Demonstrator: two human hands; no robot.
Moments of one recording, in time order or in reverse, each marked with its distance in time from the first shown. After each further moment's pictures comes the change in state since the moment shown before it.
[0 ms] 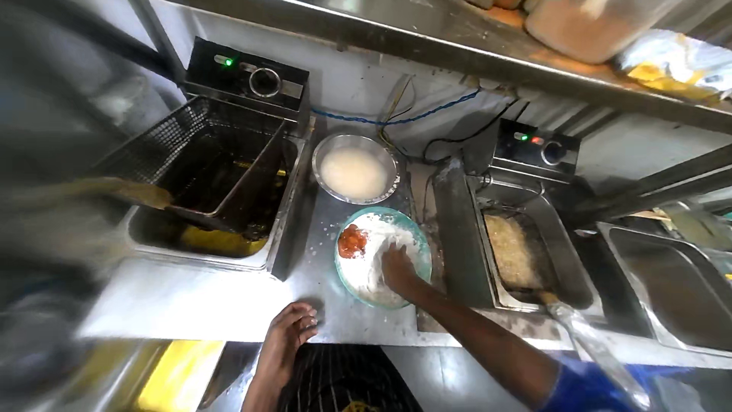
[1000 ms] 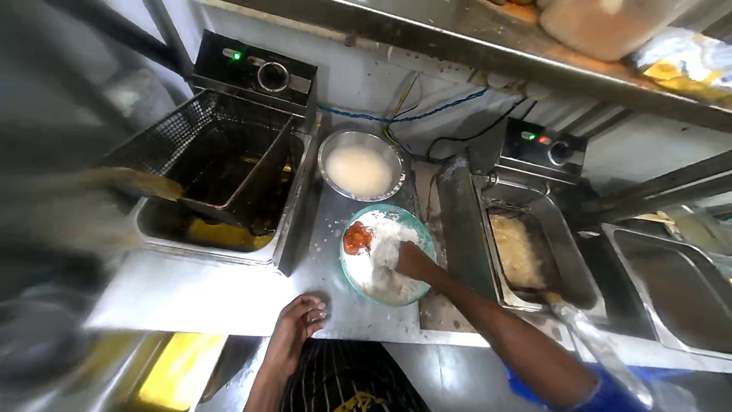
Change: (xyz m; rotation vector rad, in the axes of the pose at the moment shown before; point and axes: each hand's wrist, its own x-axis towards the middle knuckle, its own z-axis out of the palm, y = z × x) left_hand 0.010 0.000 0.001 0.021 -0.053 -0.035; right_hand -0.001 0.031 -0.029 0.255 -0.026 -0.036
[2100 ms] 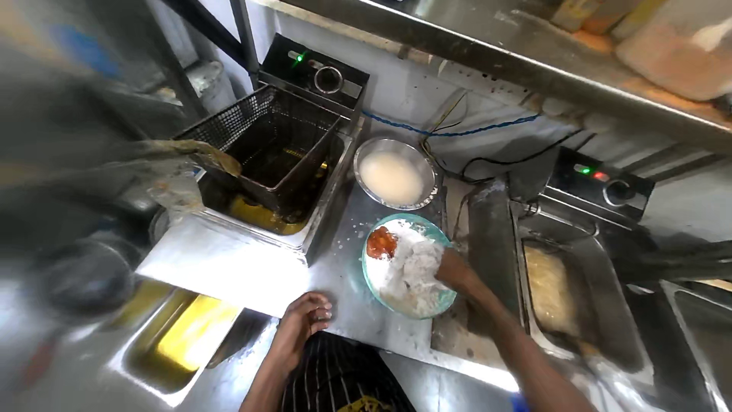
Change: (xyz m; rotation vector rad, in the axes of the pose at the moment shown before) left_hand -0.014 -0.007 -0.016 -0.035 0.045 0.042; right_hand -0.027 0.011 -0.031 0.128 0.113 0.034
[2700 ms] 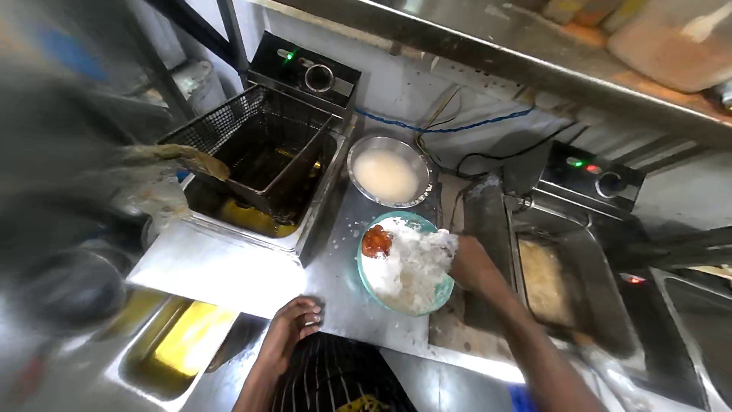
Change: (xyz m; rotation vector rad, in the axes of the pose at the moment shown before) left_hand 0.005 -0.004 -0.019 0.009 0.048 -0.043; right_hand -0.034 -0.013 -0.033 -0.155 0.222 -0.063
